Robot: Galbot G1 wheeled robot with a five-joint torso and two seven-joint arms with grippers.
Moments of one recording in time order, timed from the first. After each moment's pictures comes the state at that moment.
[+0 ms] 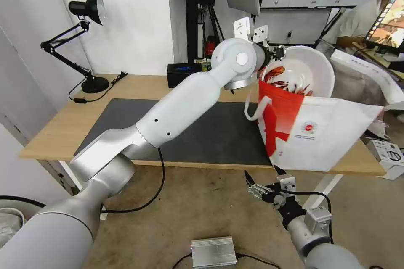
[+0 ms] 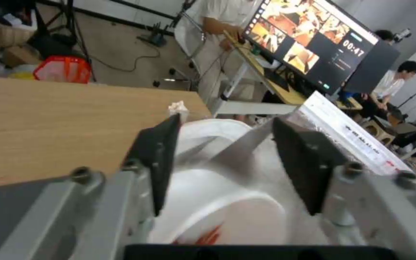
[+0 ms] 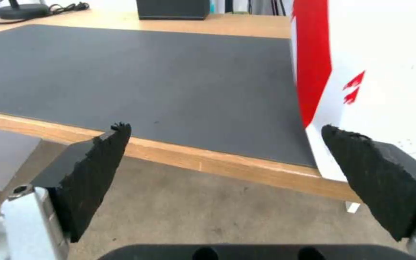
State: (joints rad) left arm -0.12 -1.52 0.38 -1.37 -1.59 0.47 -0.64; right arm -1.58 0.77 0.22 2.30 0.57 -0.09 0.45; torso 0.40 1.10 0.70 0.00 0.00
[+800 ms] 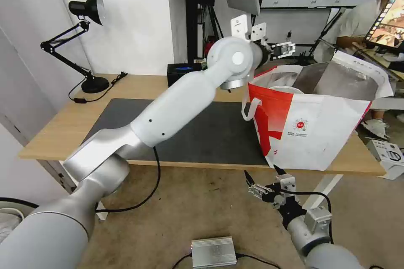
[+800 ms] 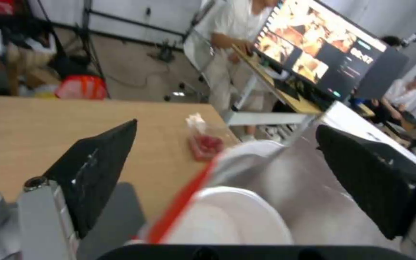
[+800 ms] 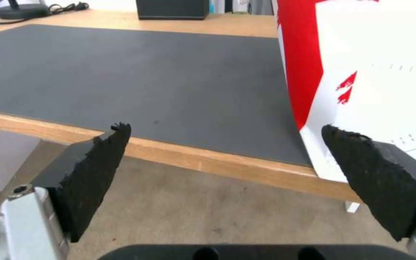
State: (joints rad) left arm -0.10 -1.41 0.40 -1.46 -1.55 0.44 -0.61; right arm -1.58 0.77 0.22 2.30 0.57 -0.09 0.45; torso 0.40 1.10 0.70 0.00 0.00
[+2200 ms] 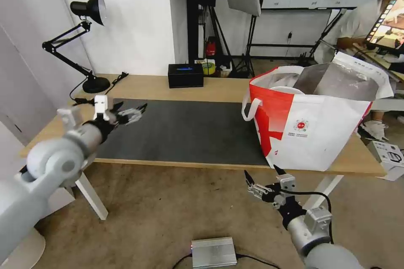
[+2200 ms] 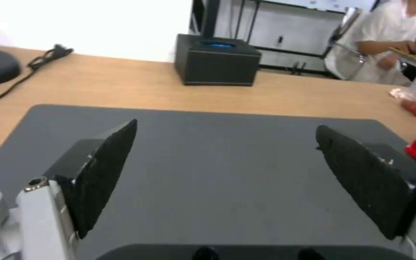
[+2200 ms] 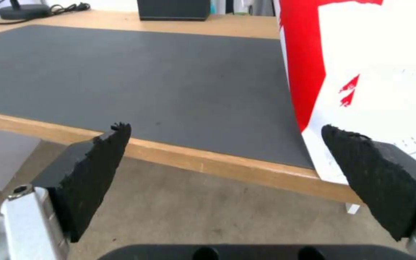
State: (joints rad) left arm 1.04 -0.62 -0.43 -2.02 -1.17 0.35 -0.22; right arm -1.58 0.77 0.22 2.30 0.57 -0.09 0.45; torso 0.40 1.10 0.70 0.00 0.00
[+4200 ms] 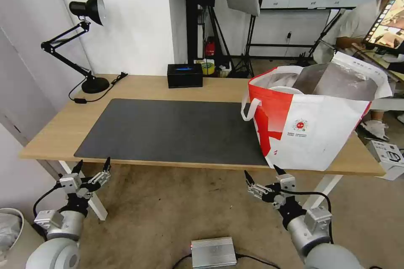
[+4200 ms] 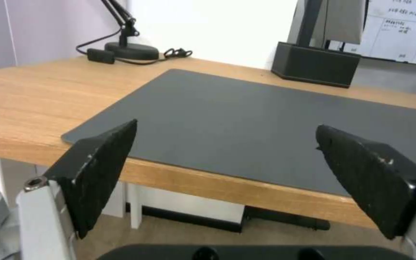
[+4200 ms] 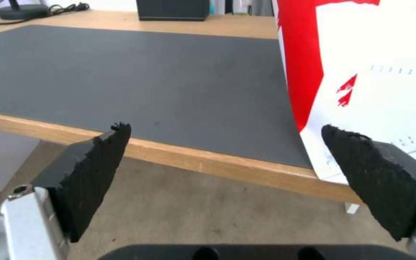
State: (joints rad) left arm 1.61 -1.02 -0.66 -1.90 -0.67 -0.24 -0.08; right arm -1.58 0.77 0.22 2.30 0.57 -0.09 0.45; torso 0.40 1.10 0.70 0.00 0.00
